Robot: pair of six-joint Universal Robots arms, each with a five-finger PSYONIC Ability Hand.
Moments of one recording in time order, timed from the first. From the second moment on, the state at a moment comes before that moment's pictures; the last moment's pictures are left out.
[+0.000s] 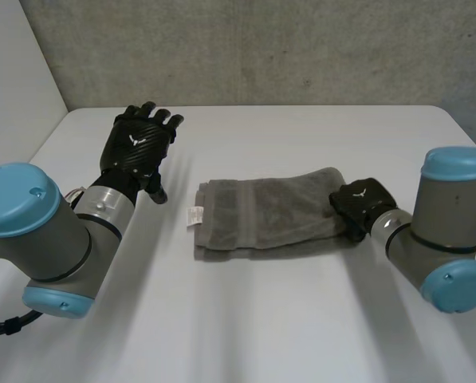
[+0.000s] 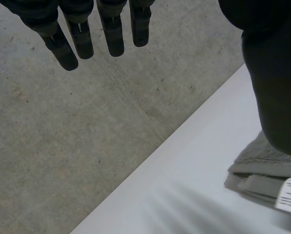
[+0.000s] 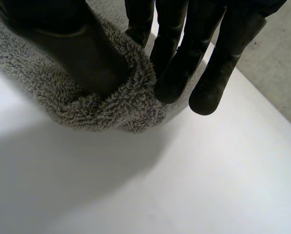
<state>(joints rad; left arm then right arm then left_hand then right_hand) 4.29 -1.95 -1.67 3.71 -1.49 3.52 1.91 -0.97 1.44 -0.05 1.46 2.59 0.26 0.26 0.24 0.26 0.22 1.30 1.25 1.33 1.34 1.16</state>
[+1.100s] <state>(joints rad) 4.09 -2.26 -1.40 3.53 -1.60 3.30 2.08 -0.86 1.19 0.04 1.35 3.01 0.26 0.26 0.24 0.26 0.22 0.23 0.25 0.24 0.26 0.06</state>
